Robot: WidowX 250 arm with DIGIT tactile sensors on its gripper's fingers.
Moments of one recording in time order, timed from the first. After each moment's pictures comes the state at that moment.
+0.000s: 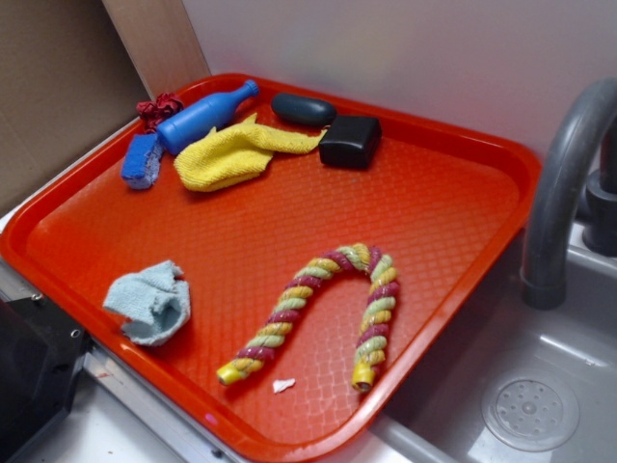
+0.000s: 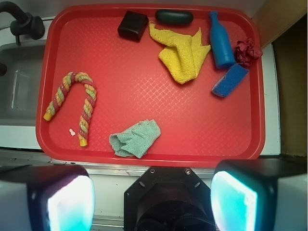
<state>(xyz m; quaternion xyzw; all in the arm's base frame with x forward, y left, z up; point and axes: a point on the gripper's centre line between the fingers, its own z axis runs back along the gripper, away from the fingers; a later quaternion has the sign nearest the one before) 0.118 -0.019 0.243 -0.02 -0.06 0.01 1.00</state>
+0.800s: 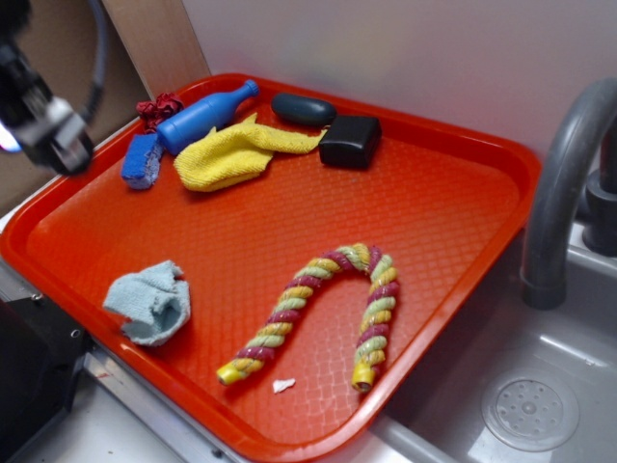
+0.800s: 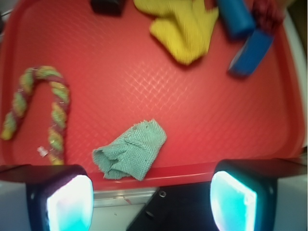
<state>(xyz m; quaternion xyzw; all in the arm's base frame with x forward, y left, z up) 0.127 -0.030 0.137 -0.02 -0.05 0.09 0.99</state>
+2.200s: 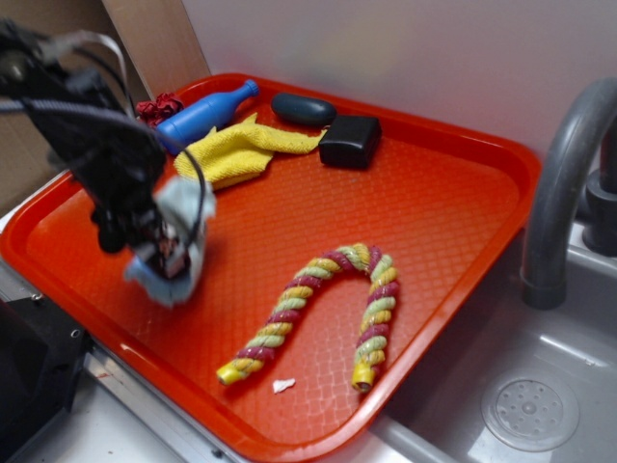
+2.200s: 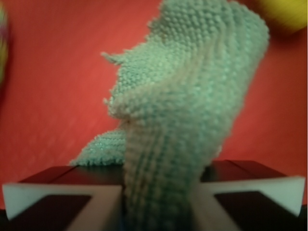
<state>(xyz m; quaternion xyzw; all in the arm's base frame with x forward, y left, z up) 0.165 -0.033 0.062 0.01 -0.08 0.00 1.00</state>
